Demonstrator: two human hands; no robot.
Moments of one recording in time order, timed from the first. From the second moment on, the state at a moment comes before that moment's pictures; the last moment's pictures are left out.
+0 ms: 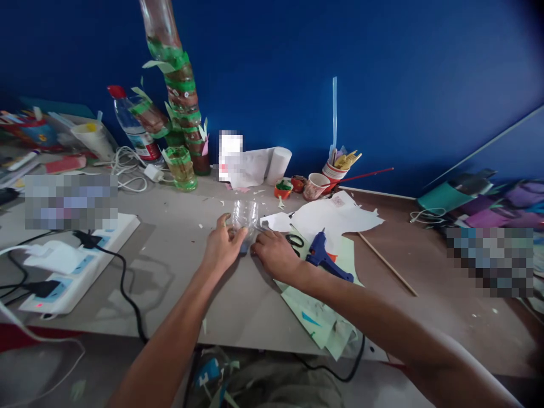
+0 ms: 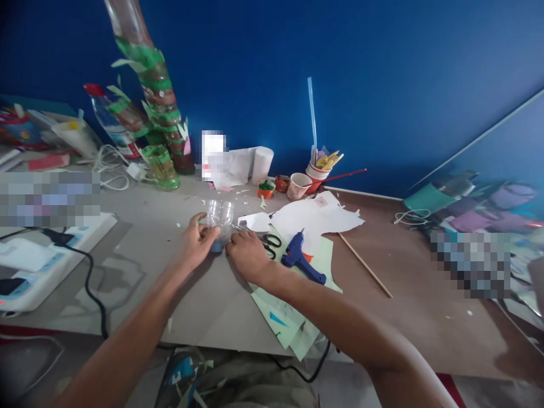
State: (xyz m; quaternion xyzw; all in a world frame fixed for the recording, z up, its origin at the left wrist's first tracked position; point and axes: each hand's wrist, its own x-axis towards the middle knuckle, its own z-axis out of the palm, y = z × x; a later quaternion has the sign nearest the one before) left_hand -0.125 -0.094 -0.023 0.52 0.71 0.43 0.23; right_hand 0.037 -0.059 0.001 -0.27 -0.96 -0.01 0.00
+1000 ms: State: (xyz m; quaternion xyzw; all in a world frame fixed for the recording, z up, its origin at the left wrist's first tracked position) left_hand -0.125 -0.095 -0.021 0.54 0.78 0.30 0.13; right_hand 0.080 -0.060 0.002 -0.07 -0.25 0.94 0.22
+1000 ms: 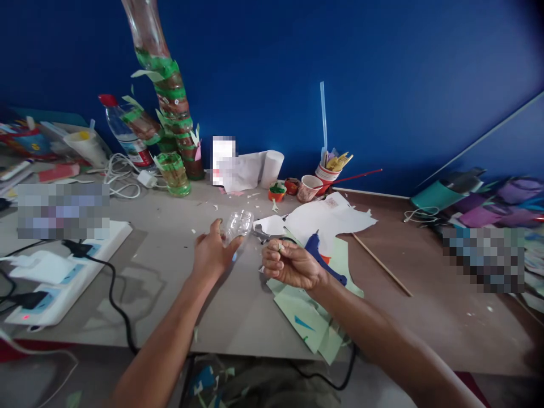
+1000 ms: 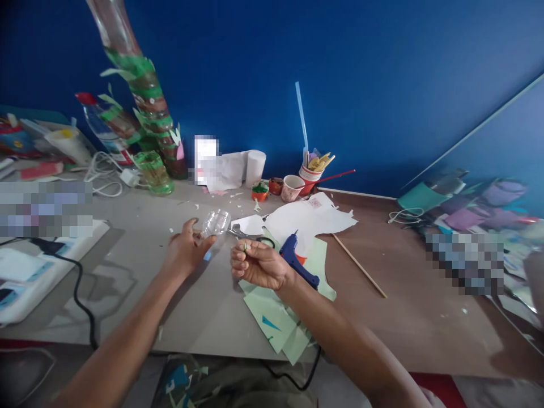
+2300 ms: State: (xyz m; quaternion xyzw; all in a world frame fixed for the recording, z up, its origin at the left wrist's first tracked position) left_hand -0.125 -0.091 -0.037 0.51 0.72 0.43 0.19; right_hand 0.079 -0.063 -0.010 -0.18 -0.32 0.86 0.34
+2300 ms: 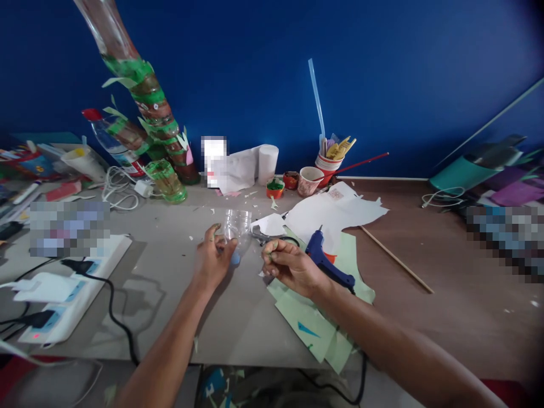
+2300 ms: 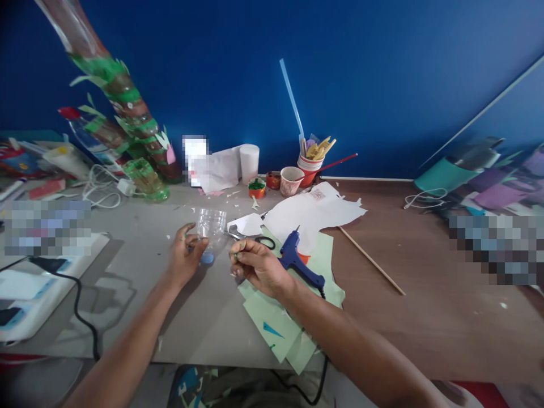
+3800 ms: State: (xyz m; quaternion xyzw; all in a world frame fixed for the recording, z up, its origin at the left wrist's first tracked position) left_hand -0.091 -0.118 0.010 0.47 0.44 0.41 0.65; right_hand 0.079 -0.068 -0.017 -0.14 -0.56 0.72 0.38
